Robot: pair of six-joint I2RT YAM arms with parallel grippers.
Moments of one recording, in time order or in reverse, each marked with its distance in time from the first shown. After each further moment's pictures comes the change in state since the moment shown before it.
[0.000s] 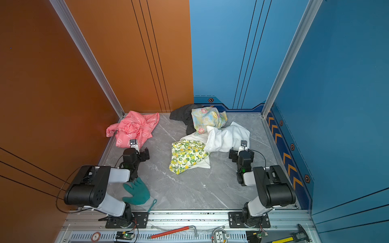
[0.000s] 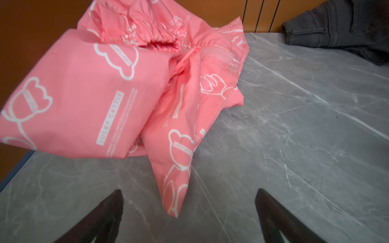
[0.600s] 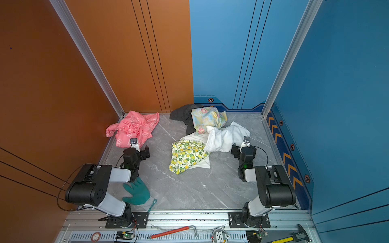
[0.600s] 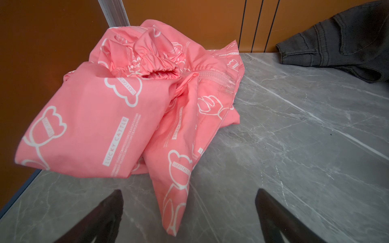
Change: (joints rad) left arm -0.014 0.005 0.000 0.101 -0.029 0.027; right arm -0.046 0.000 0.064 -0.030 -0.027 0.002
